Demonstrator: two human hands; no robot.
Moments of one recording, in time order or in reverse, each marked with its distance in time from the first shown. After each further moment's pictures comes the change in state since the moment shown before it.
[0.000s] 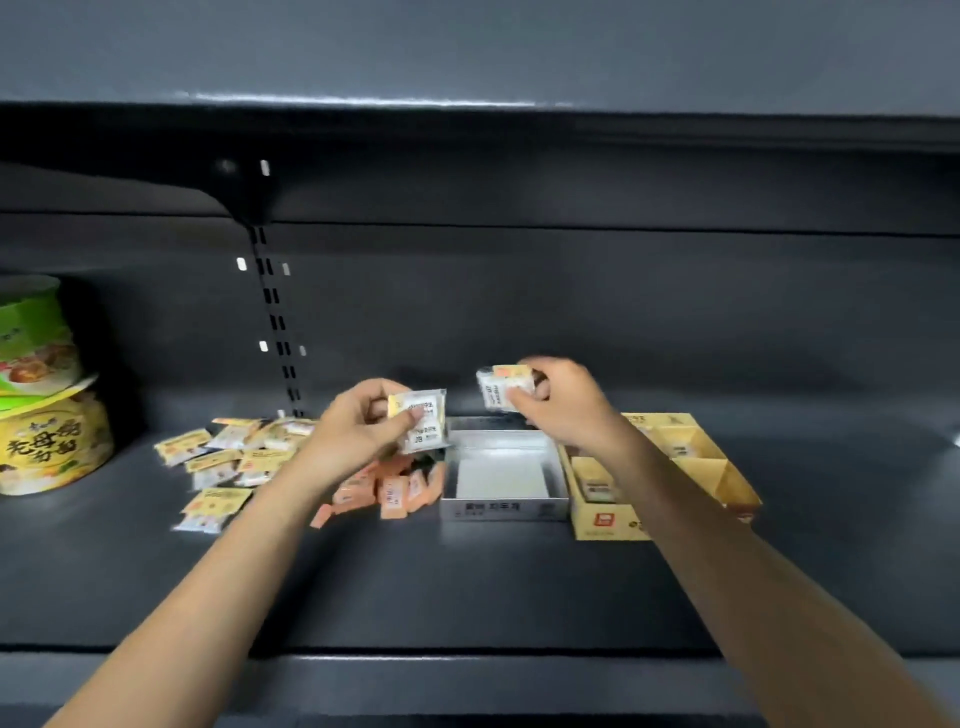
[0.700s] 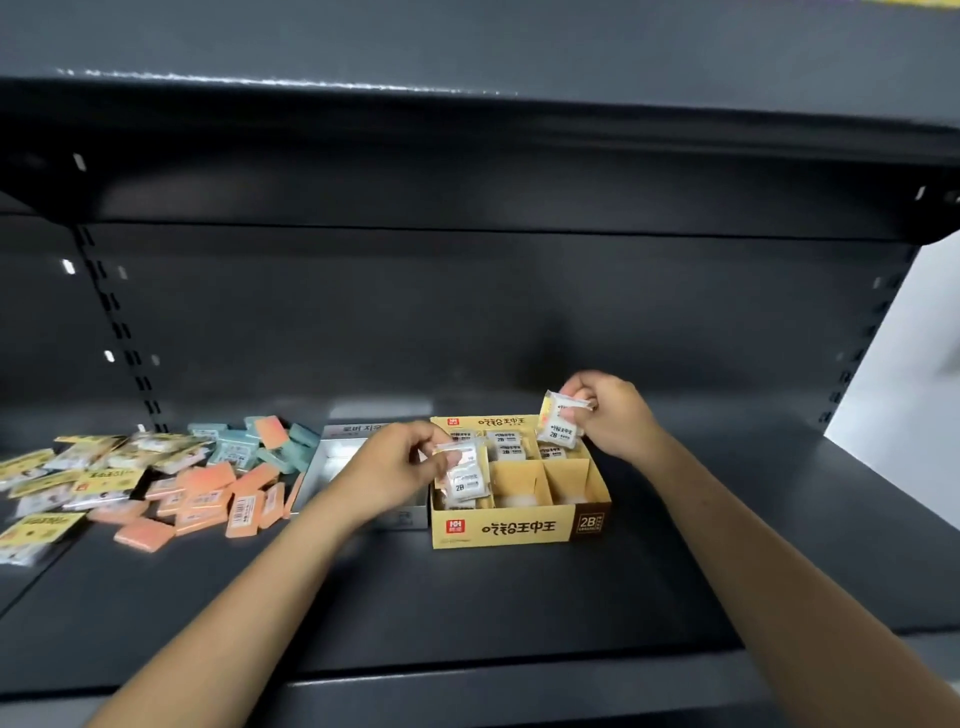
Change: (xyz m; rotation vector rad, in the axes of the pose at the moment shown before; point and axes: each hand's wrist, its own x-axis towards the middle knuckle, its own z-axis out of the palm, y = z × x) left_hand 0.016 0.010 0.160 0.429 -0.209 0.128; right_hand -0.031 0.136 -0.122 -0.109 0.048 0.189
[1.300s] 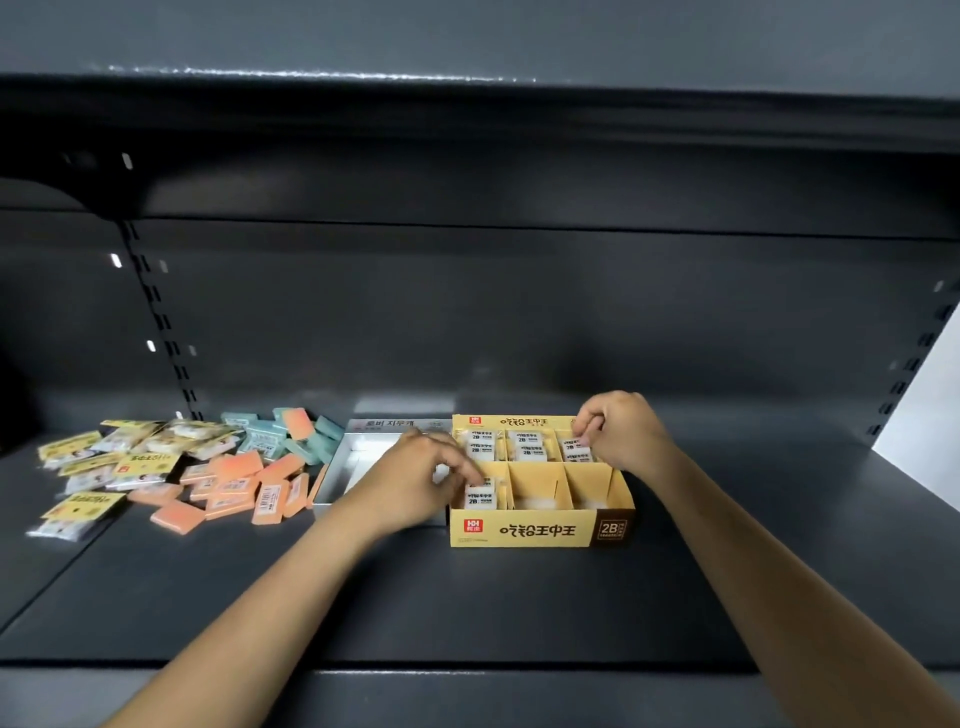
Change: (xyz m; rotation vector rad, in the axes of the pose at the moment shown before) left_hand -0.010 -0.005 0.005 0.246 -0.059 0.095; right_hand 0.010 0.011 0.021 -0.214 -0.043 0.026
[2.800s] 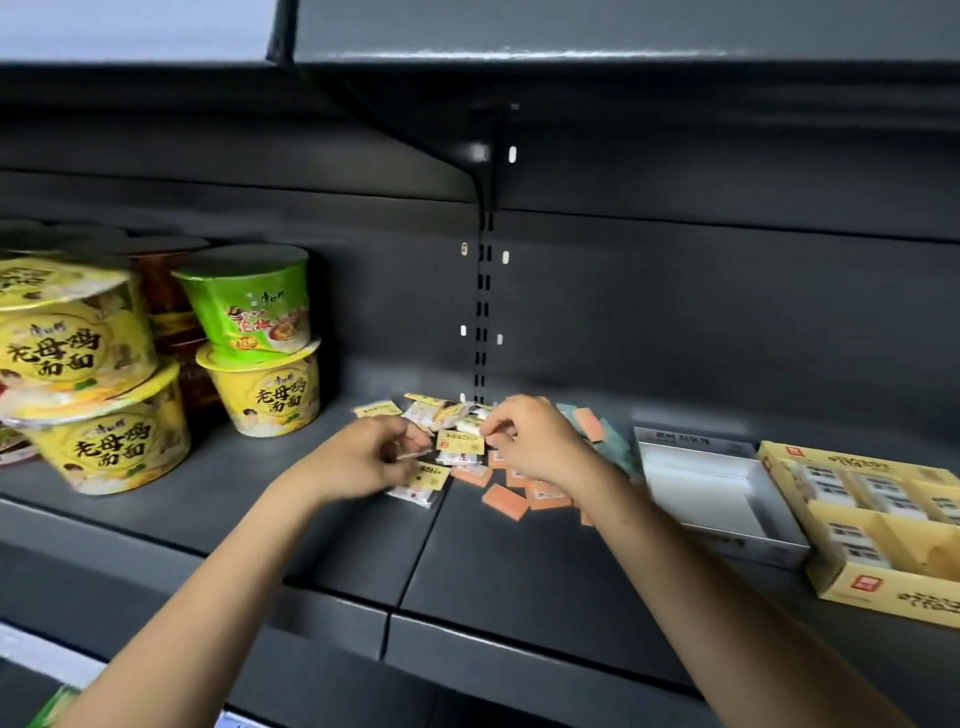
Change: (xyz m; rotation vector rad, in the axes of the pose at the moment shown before) left_hand -0.181 -0.230 -0.211 -0.062 0.066 -0.362; right_hand -0.006 -0.349 0.203 0.130 -0.255 -0.453
